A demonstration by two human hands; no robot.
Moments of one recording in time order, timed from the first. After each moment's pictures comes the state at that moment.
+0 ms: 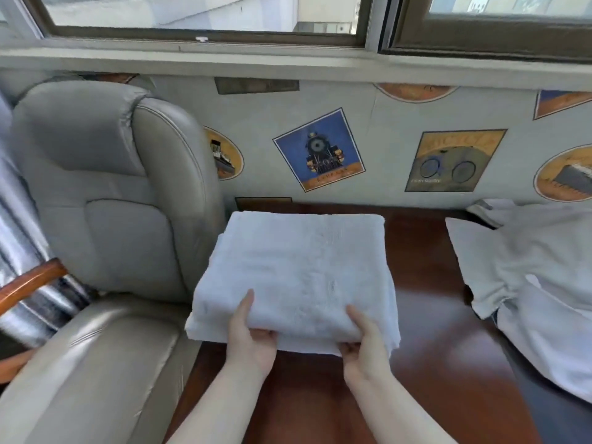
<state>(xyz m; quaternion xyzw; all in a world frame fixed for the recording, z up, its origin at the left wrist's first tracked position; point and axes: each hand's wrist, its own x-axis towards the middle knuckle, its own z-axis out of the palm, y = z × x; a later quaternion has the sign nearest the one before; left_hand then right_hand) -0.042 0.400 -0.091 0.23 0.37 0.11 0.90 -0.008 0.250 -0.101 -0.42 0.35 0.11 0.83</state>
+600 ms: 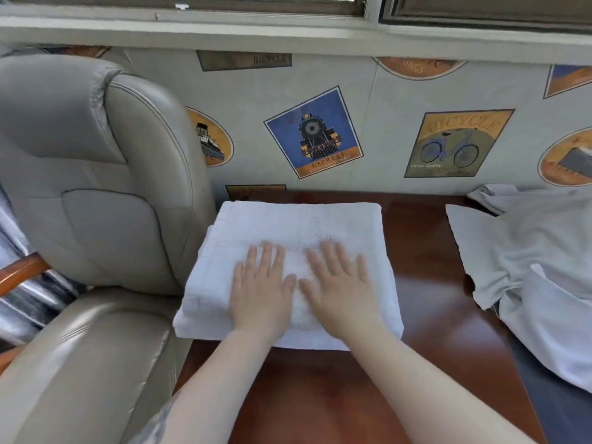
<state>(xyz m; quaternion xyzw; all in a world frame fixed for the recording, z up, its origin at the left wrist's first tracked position) 0.007 0.405 -0.098 0.99 0.14 -0.02 0.06 0.052 0.265 -0.096 -0.97 -0.22 0.06 0.07</state>
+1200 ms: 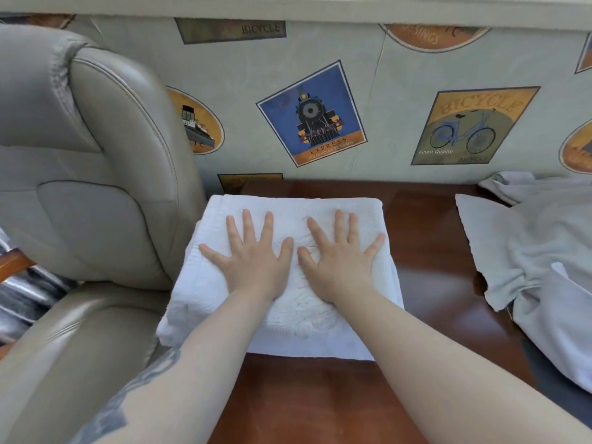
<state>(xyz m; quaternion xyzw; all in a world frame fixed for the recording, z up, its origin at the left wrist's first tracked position) 0.078 0.423 -0.125 0.97 0.25 0.01 0.05 0.116 0.286 -0.117 -0.99 -0.14 0.05 0.07</state>
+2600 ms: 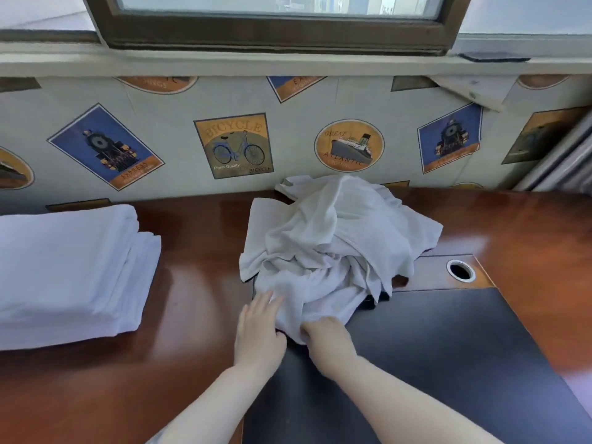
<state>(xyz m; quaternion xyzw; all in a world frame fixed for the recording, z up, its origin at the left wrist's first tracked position) 0.002 -0.074 -0.114 0.96 0.05 -0.03 0.26 0.033 -0.217 -0.139 -0.97 -0.16 0.16 0.10</state>
